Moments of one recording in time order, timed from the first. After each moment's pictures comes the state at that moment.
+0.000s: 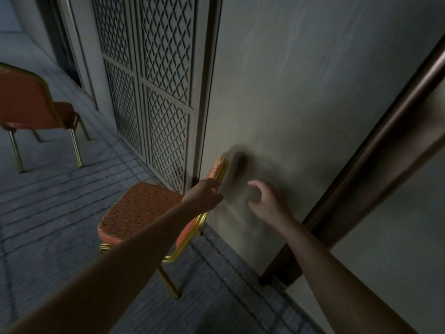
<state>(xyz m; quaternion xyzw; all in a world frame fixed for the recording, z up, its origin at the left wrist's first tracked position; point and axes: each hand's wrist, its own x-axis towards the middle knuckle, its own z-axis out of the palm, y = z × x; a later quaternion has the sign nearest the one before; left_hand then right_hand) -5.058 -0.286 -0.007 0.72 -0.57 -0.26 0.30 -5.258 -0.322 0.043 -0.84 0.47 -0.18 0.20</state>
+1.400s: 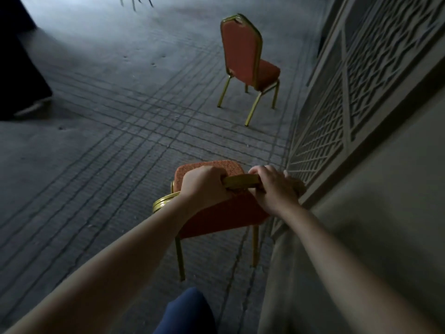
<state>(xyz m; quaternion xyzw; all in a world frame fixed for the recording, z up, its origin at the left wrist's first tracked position) -4.939 -0.482 -0.025 0.98 -0.11 0.02 0.16 -4.938 -0.680 -0.045 -0.98 -0.10 -0.01 0.20</state>
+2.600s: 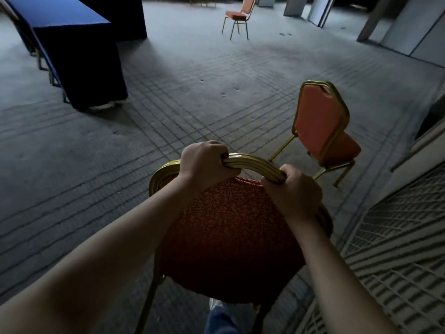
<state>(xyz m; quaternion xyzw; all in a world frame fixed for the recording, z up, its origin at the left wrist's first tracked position) -4.504 -0.397 0.032 0.95 0.07 0.28 0.15 -4.461 -0.606 0.028 -0.94 -0.16 -0.16 0.25</state>
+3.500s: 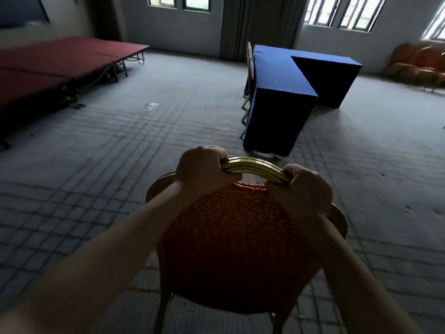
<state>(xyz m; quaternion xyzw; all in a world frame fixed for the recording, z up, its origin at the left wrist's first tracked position) -4.545 0.068 0.099 0.84 0.44 0.31 0.04 -4.348 -0.024 0.094 -0.77 -0.56 -0.08 0.29</state>
